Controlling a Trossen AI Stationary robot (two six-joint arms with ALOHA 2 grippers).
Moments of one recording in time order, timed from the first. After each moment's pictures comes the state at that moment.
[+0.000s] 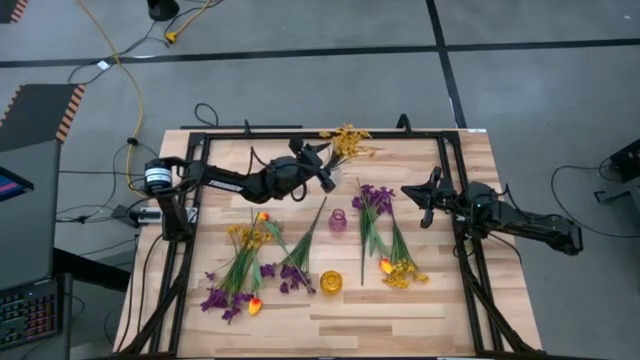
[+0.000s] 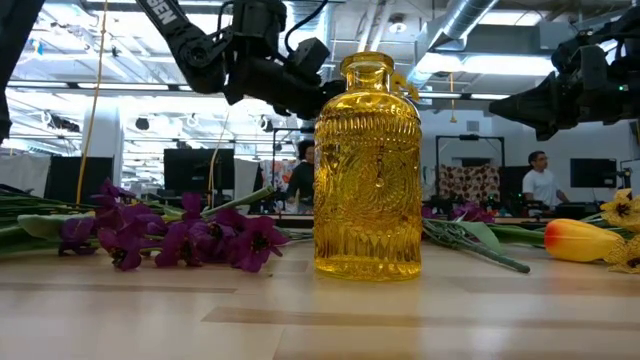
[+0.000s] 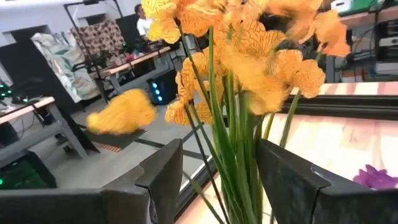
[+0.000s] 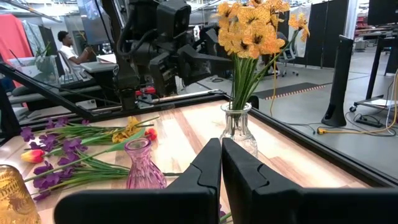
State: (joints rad) left arm 0.23 1.79 0.95 0.81 -0.48 0.25; right arm -0.25 0.01 0.01 0.04 0.08 0.07
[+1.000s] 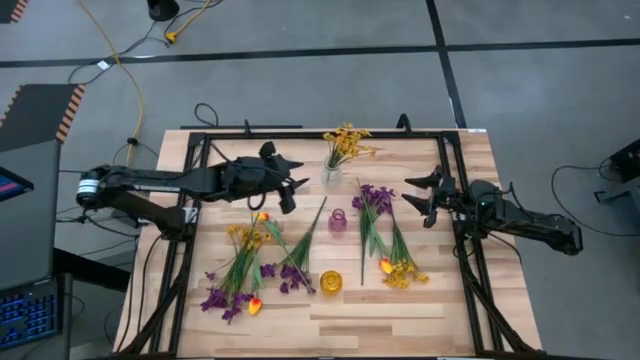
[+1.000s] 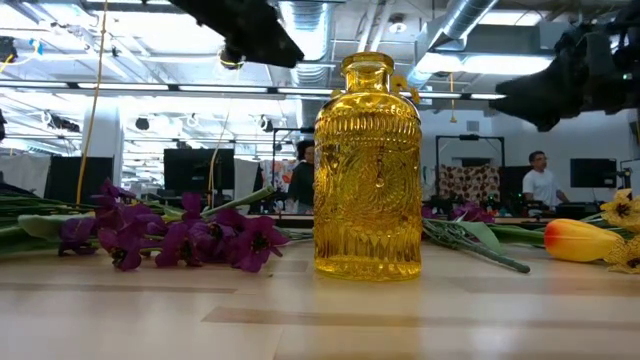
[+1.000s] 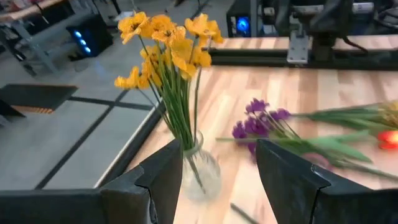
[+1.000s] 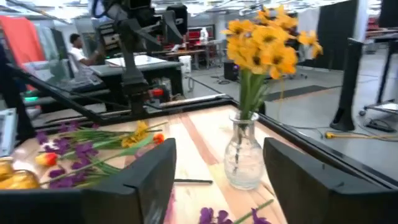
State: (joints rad) left arm 0.10 1.23 0.95 -0.10 -0.34 0.05; right arm -0.25 0.01 0.07 -0.01 0.04 0.07
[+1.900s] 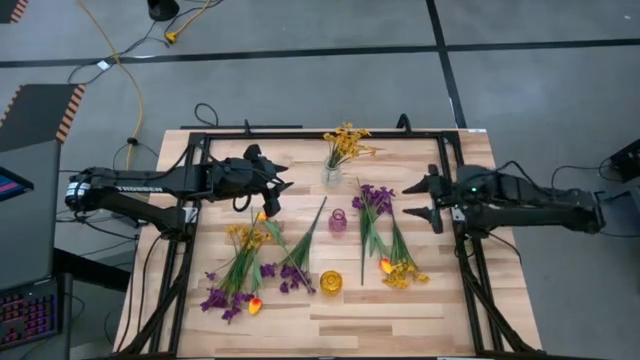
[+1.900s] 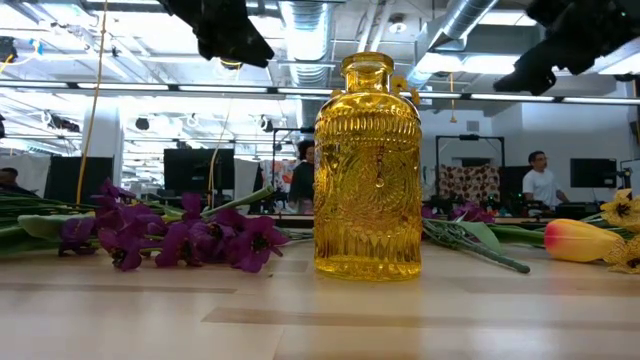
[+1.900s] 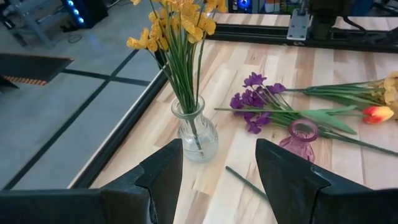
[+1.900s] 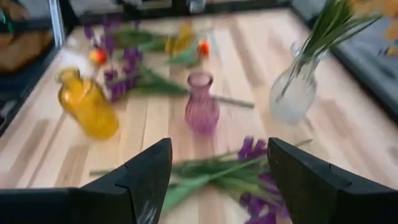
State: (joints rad) left arm 0.09 1.13 0.95 -0.31 -0.35 -0.04; right arm -0.13 0.52 0.58 -0.54 -0.06 0.02
